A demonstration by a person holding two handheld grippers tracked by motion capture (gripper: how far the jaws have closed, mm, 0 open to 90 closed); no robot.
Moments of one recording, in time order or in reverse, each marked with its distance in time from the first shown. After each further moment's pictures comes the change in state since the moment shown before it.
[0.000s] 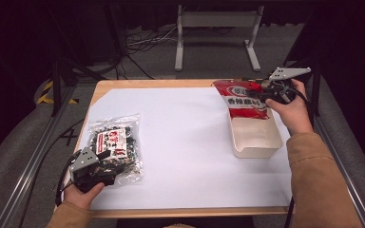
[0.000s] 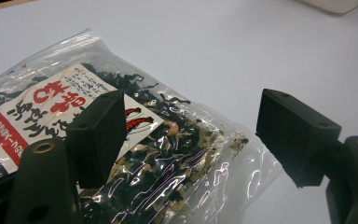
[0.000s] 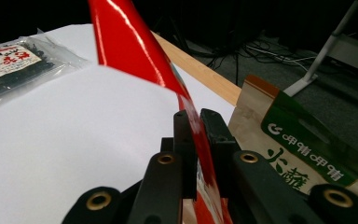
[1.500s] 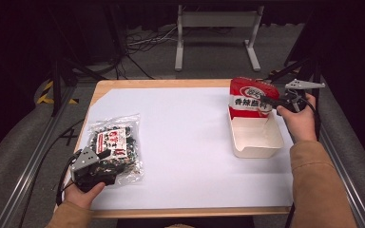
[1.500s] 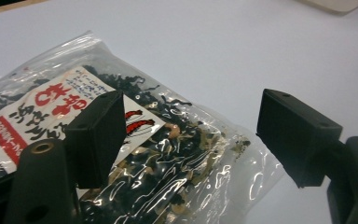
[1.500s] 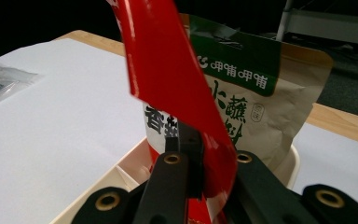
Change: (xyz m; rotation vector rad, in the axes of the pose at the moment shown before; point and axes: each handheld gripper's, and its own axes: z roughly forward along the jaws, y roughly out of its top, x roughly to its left) left arm 0.000 0.001 0.001 -0.001 0.014 0.003; right arm -0.030 -0.062 -0.009 -0.059 -0.128 0.225
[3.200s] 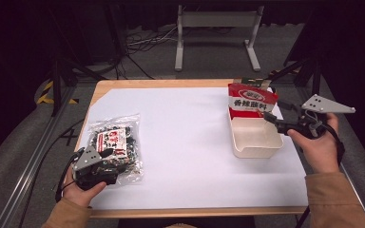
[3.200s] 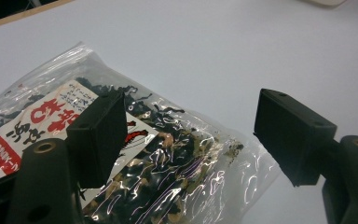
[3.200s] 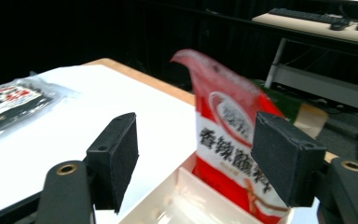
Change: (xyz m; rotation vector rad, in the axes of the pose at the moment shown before) left arm -0.004 0.010 -0.001 0.014 -0.027 0.057; right arm 0.088 0.000 -0.085 -0.150 -0.026 -0.153
